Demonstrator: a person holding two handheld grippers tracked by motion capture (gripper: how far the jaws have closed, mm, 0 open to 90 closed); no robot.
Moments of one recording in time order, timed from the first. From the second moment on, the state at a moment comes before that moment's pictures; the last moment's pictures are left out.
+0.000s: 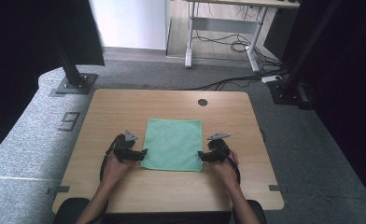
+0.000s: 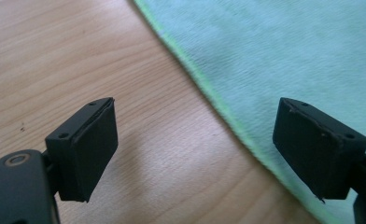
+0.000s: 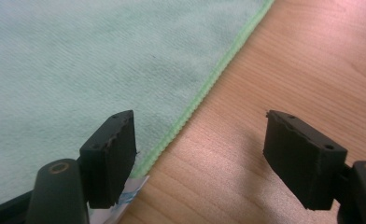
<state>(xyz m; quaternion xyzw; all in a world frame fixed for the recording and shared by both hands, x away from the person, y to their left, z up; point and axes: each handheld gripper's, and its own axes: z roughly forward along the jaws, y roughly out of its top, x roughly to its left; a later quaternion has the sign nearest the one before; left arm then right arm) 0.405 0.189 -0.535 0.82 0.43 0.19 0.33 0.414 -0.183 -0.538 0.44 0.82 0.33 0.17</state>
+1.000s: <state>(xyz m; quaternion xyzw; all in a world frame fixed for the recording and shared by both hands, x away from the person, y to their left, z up) 0.375 0.229 -0.540 0.83 0.43 0.14 0.32 0.368 -0.237 -0.546 0.47 0.80 0.33 0.16</state>
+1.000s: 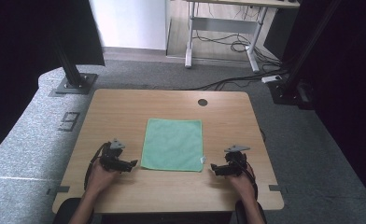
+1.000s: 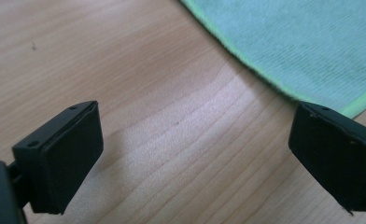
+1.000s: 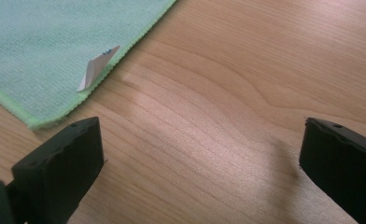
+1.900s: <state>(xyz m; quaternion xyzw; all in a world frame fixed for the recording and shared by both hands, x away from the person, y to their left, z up) 0.376 0.223 -0.549 0.84 0.41 0.15 0.32 0.369 -0.231 -0.557 0.46 0.80 0.34 0.19</state>
